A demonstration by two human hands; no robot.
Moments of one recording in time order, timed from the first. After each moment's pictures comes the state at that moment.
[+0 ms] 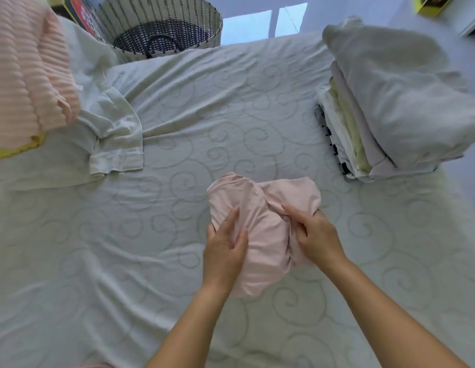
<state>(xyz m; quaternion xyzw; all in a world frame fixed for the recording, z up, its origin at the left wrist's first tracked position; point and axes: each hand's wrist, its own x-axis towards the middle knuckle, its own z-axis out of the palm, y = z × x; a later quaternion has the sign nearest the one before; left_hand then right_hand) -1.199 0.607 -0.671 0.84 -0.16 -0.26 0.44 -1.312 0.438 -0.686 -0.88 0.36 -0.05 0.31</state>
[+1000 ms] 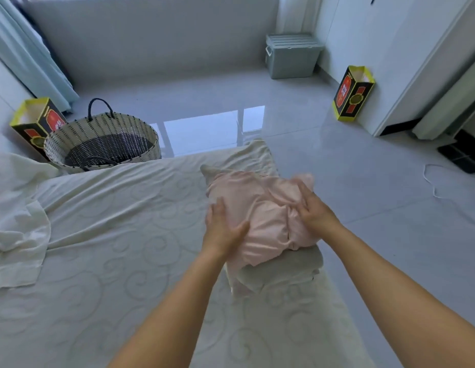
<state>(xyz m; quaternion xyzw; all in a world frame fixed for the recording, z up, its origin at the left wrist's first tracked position) -1.217 0.237 -0.540 0.83 -0.21 -0.30 0.42 -1.344 0.047 -0.548 -0.85 0.40 -0.01 0.33</state>
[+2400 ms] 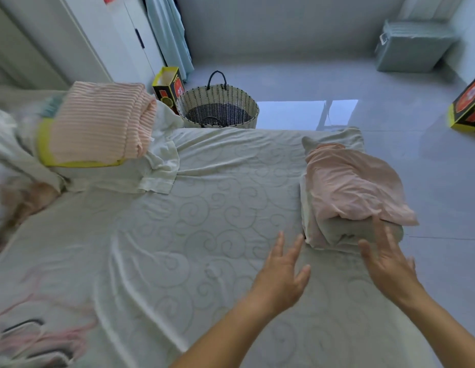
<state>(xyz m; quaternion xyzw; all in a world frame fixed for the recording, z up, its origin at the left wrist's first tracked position) -1.349 0.436 -0.503 0.85 -0.28 -0.32 0.30 -1.446 0.225 -0.523 -0.87 0.36 0.04 0.32</state>
